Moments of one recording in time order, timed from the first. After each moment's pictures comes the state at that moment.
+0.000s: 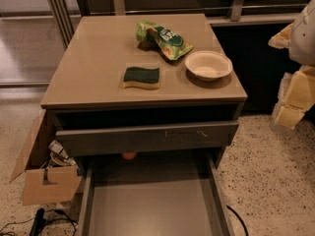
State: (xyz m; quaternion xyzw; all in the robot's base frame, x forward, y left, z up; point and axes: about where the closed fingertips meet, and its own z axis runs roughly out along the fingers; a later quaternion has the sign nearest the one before) arm 0.438 -0.217 0.976 -0.60 0.78 -0.03 0.16
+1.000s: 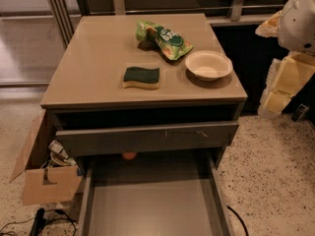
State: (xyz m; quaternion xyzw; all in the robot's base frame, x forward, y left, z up) arm 0.458 -0.199 0.989 -0.62 0.76 -0.02 0.19
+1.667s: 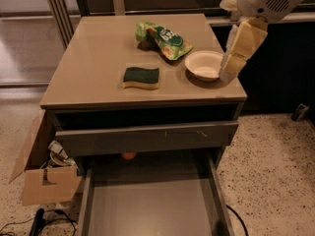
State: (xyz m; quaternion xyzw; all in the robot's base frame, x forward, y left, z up) arm 0.529 -0.144 1.014 -0.64 0.73 0.01 0.25
